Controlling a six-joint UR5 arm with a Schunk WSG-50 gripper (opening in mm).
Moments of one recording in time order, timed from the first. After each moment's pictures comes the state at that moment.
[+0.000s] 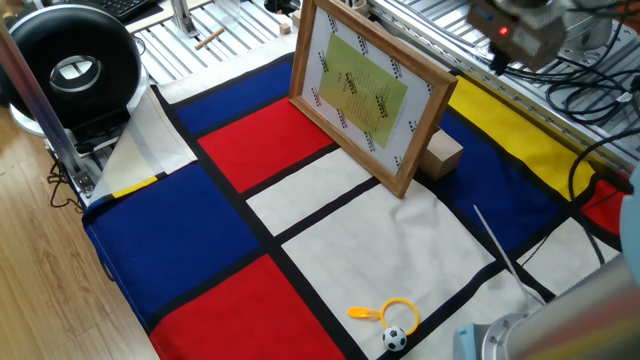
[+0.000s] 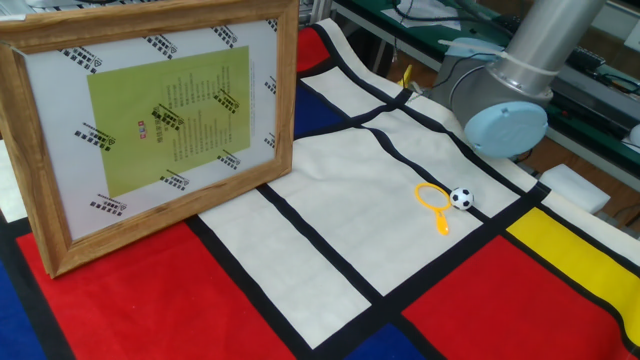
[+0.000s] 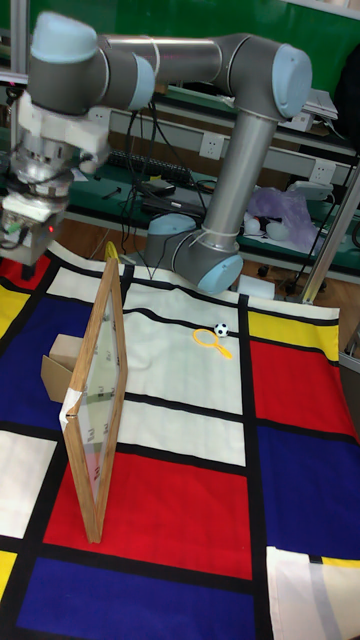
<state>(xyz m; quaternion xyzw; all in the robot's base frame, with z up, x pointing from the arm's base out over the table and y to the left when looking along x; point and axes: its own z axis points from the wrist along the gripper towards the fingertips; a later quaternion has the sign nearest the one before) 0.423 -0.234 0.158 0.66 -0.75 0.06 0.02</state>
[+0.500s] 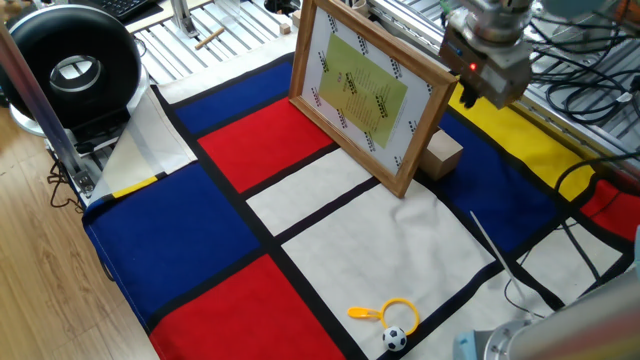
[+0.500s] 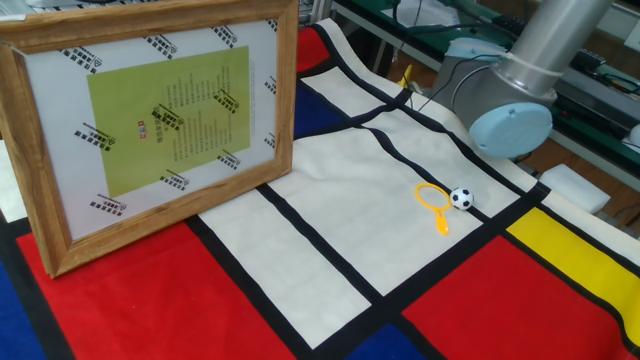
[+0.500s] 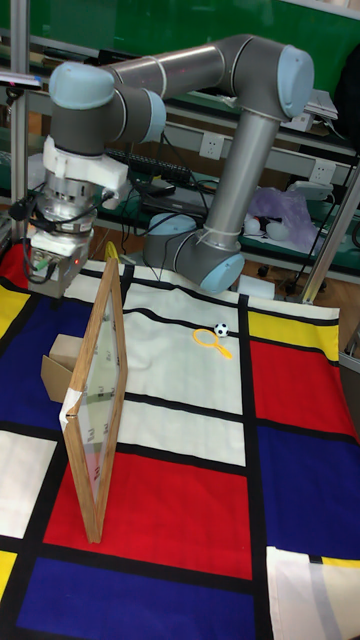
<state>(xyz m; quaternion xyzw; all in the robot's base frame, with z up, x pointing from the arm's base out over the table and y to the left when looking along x) 0.421 -0.195 0.123 0.65 -0.76 0.04 0.00</state>
